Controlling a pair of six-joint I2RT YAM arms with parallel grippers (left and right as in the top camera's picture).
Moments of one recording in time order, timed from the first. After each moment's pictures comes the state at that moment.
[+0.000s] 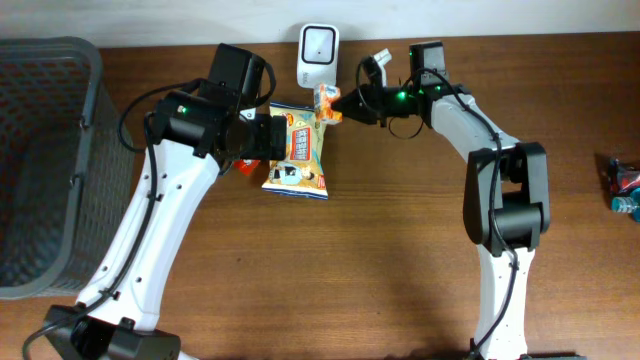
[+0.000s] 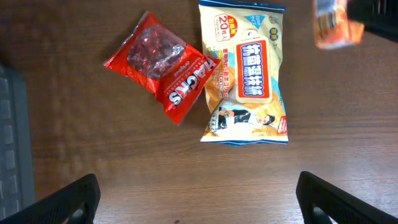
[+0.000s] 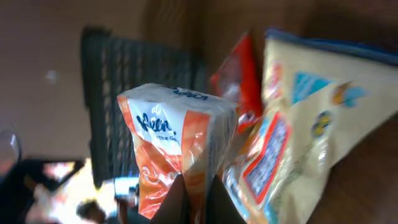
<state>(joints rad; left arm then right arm) -0.35 1.68 1.76 -1.21 -0.14 -0.25 0.13 2.35 1.80 -0.28 -1.24 0.62</state>
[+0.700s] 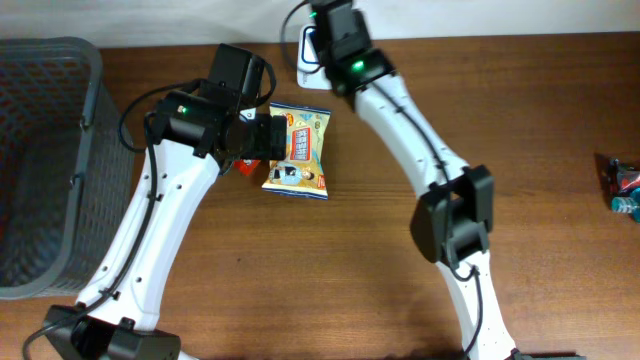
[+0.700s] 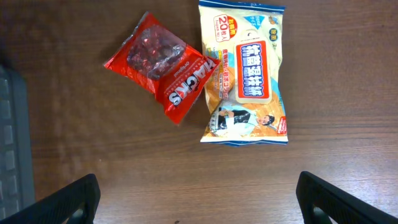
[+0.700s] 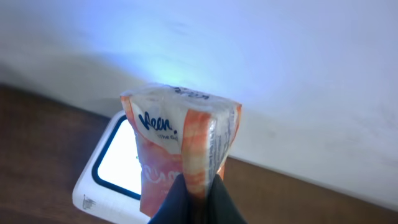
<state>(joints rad) -0.35 1.68 1.76 -1.21 -0.14 -0.25 0.46 2.42 2.35 -0.45 0.46 -0.16</state>
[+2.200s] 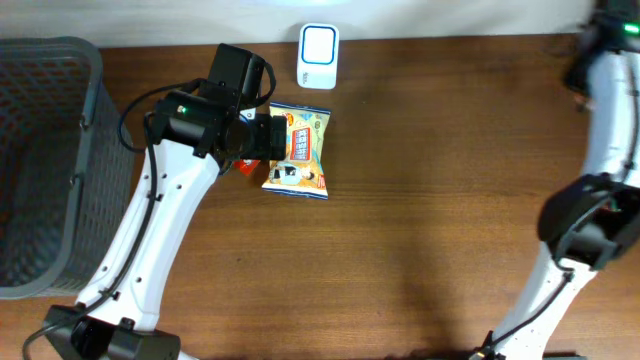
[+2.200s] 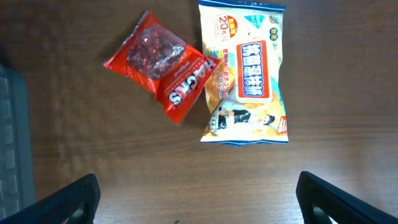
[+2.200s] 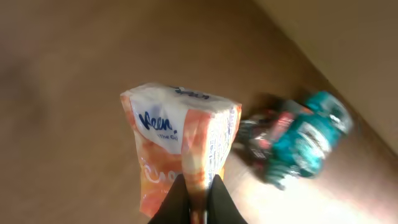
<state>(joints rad) -0.35 1.68 1.76 -1.21 -0.14 -0.25 -0.35 2.28 2.37 -1.22 0.47 0.33</state>
